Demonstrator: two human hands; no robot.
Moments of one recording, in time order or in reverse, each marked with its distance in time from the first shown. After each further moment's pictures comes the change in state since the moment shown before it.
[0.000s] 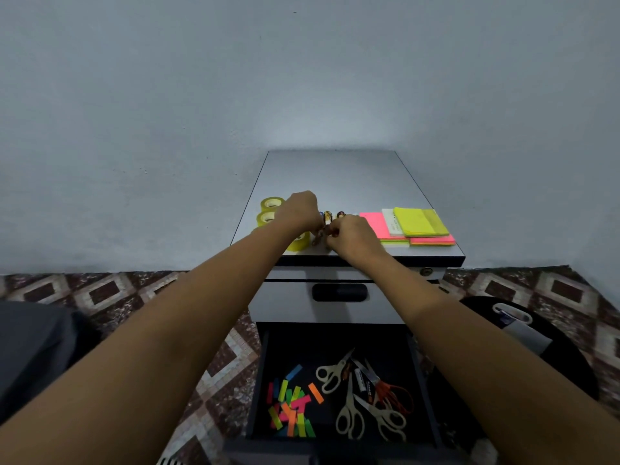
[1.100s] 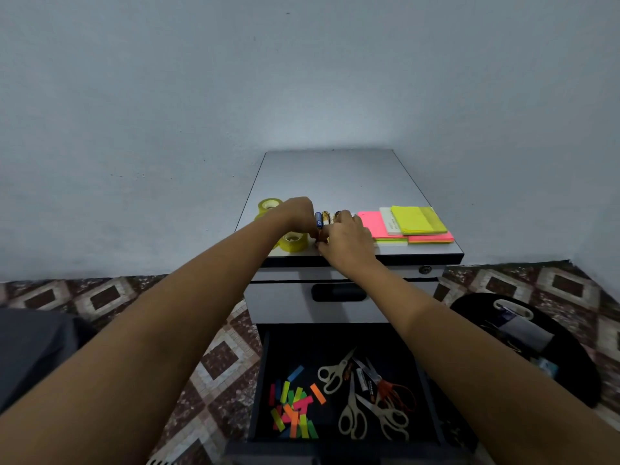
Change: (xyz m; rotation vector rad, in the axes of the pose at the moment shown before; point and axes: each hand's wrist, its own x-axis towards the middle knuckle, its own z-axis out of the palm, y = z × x) left_hand 0.007 -0.007 -0.004 0.110 -0.217 0.093; right_hand -0.010 -0.006 0.012 -0.285 0.106 -0.061
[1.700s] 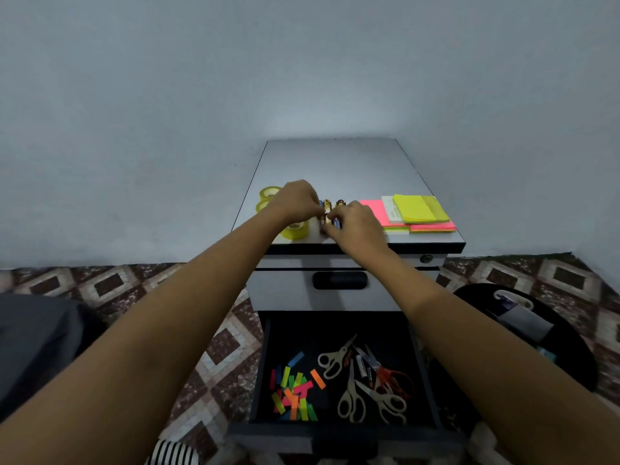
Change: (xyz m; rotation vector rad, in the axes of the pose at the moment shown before) left_hand -0.025 0.002 -0.002 -0.157 0.238 0.091; right_hand -0.003 0.013 -0.008 0.220 0.057 0.024
